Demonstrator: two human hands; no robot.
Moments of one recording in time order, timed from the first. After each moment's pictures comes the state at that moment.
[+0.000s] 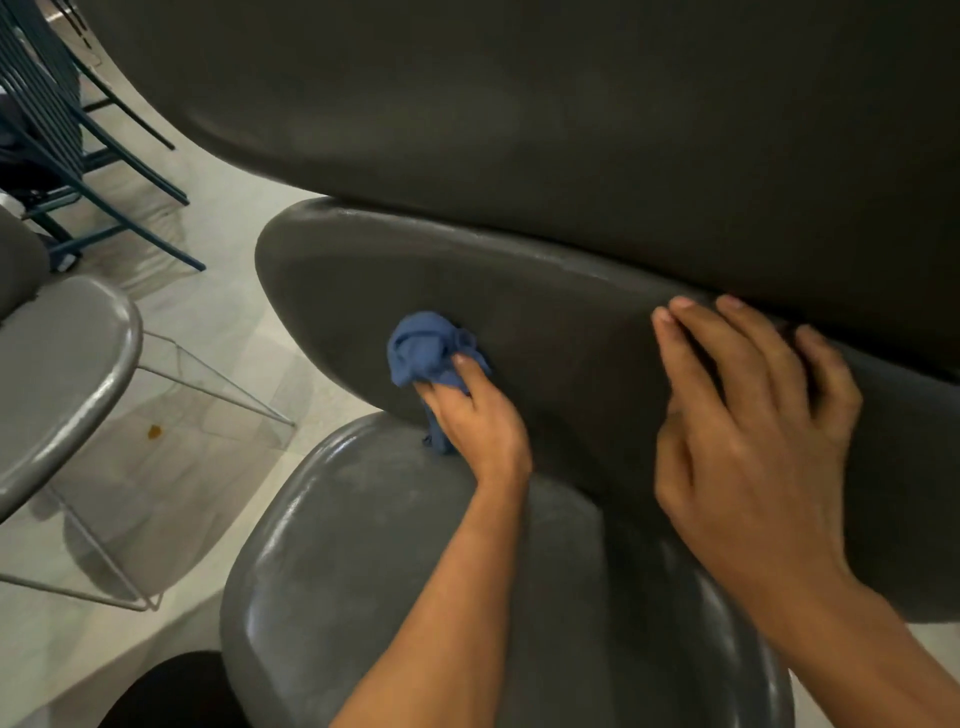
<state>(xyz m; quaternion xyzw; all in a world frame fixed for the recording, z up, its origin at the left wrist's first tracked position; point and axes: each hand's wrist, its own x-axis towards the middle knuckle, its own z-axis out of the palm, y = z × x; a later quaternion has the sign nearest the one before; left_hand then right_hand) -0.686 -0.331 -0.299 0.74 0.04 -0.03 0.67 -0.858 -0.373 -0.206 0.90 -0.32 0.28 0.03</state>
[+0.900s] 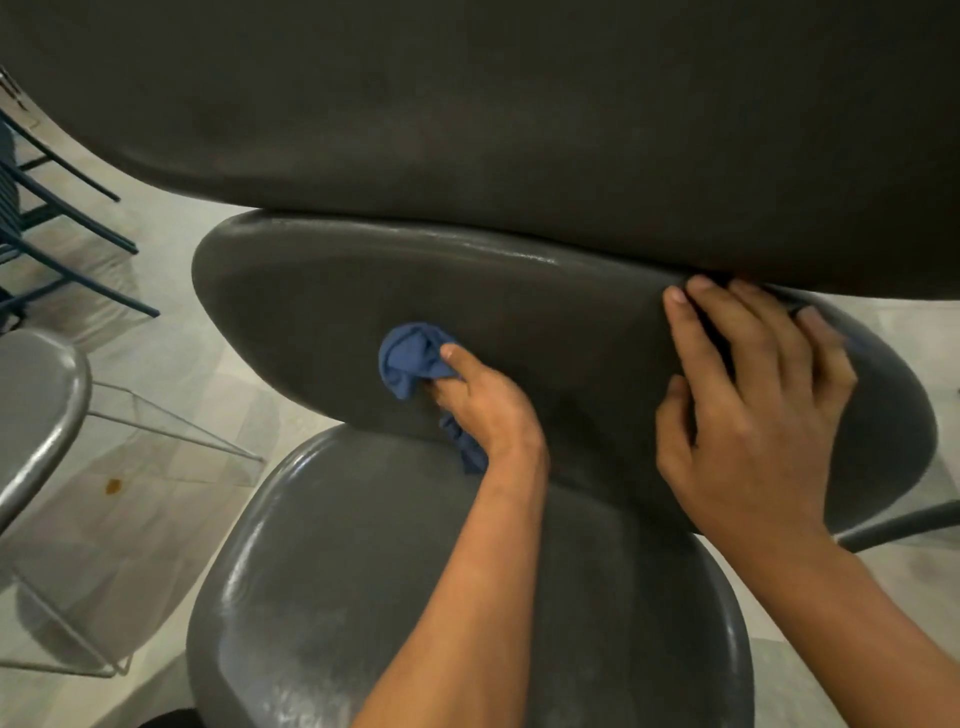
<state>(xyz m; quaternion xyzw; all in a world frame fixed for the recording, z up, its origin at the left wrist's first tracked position) -0.742 -0.366 -0.276 0.66 0.12 -0.10 0.73 -0.915 -0.380 -0.226 0.86 -0.37 0.35 0.06</state>
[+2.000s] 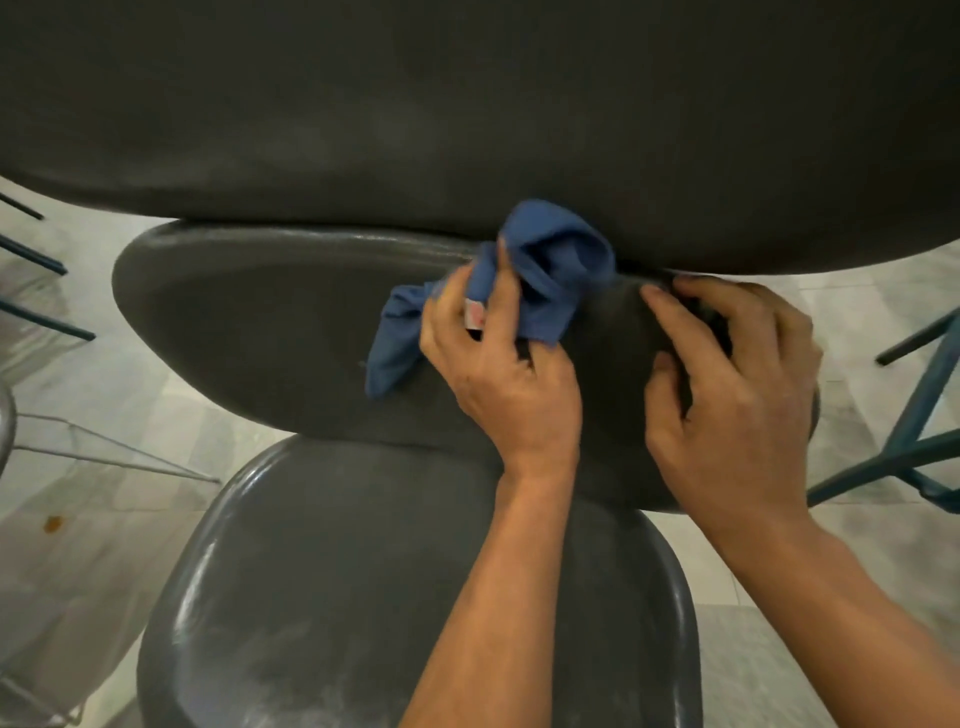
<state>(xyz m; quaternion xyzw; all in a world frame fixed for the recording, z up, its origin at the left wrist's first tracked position) -0.816 -0.367 -0.235 0.70 -0.33 0.16 0.62 -0.947 -0.385 -0.218 0.82 -0.41 0.40 0.00</state>
